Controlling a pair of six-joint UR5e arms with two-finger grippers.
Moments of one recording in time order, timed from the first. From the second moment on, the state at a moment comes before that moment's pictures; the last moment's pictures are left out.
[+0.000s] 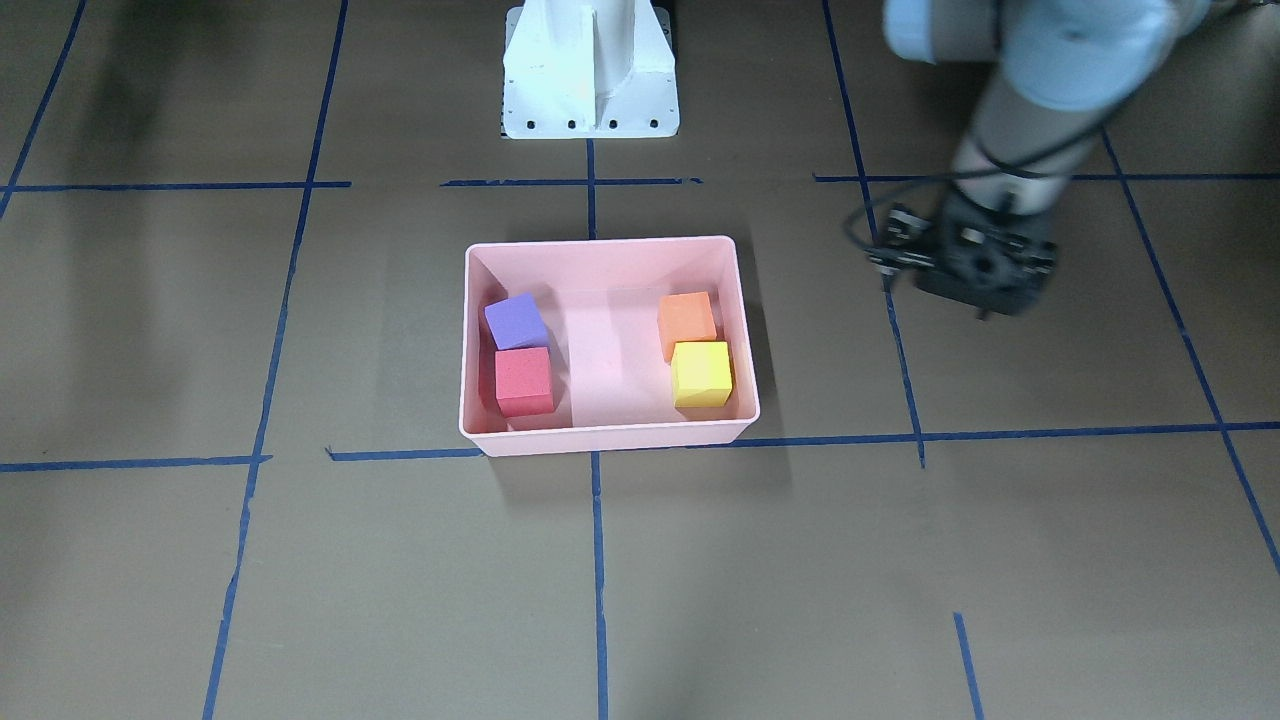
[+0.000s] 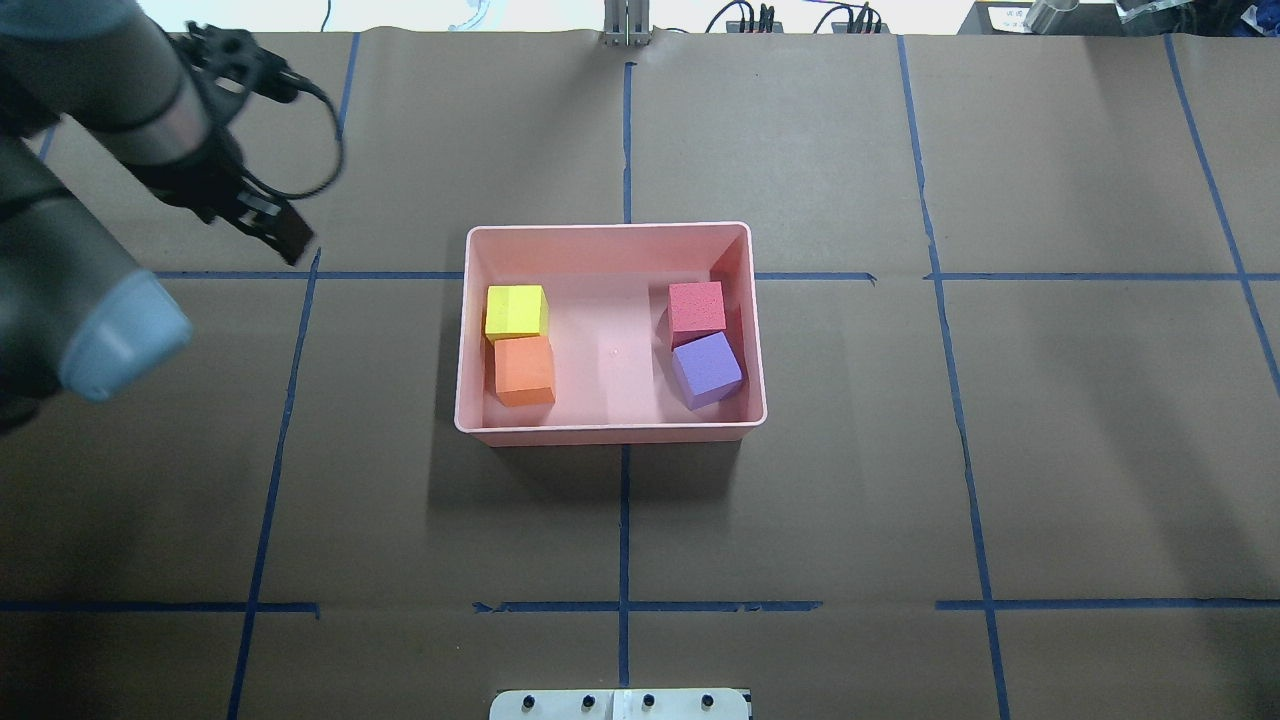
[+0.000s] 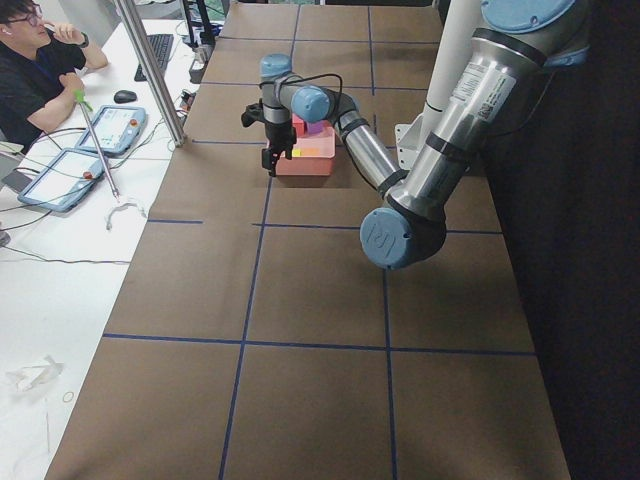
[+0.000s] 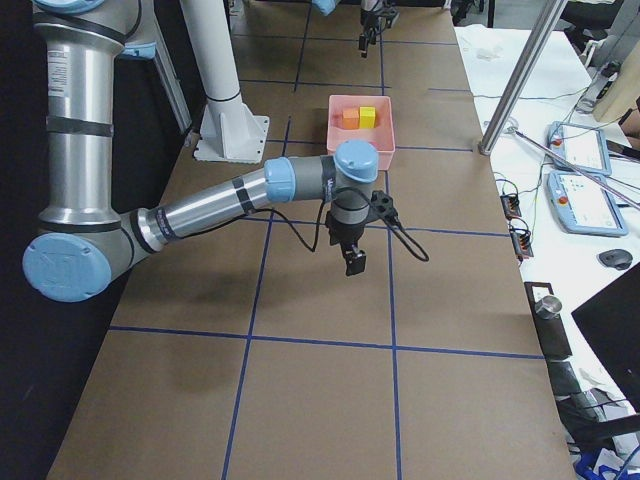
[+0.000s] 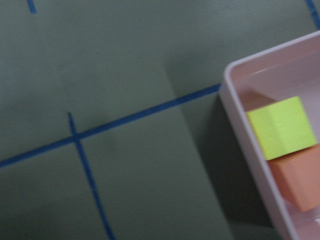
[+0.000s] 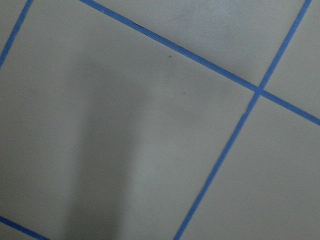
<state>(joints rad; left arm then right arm) -1.02 -2.02 -1.86 -1.28 -2.12 -0.23 1.51 -1.71 1.99 -1.86 2.29 -0.40</state>
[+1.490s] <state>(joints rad) -1.57 -1.54 -1.72 -1.32 -2.31 0.26 1.63 -1.82 1.85 -1.69 2.34 -0.37</state>
